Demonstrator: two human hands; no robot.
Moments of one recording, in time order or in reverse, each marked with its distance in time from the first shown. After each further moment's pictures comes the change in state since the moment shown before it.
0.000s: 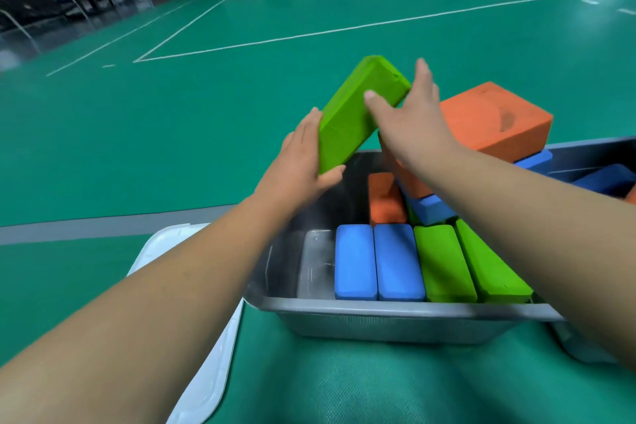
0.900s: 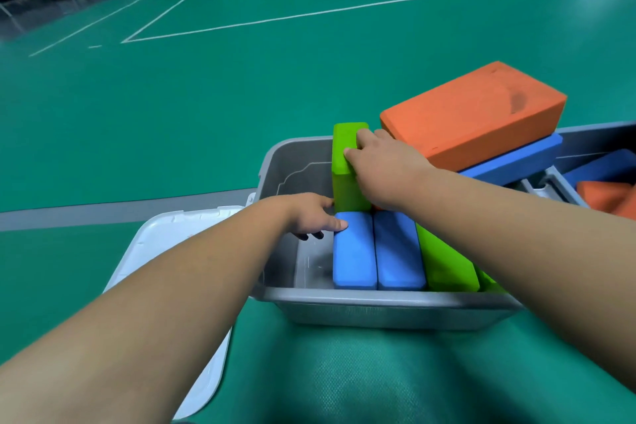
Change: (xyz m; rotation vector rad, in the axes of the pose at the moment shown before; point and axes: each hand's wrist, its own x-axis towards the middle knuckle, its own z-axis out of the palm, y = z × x) left_hand -0.033 -0.027 0.062 -0.319 -0.941 -0.499; right_hand -0.038 0.031 0.032 -1.072 -0.555 -0.482
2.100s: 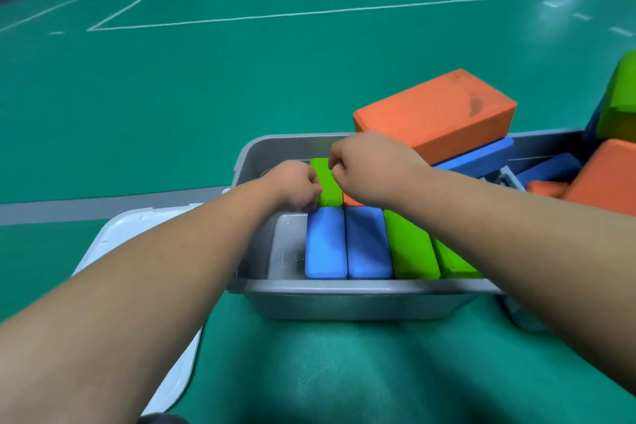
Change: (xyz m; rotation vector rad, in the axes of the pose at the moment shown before) left_hand -0.006 0.046 -0.009 0.286 0.354 0.085; right_hand -0.035 0.005 -0.026 0.226 0.065 0.075
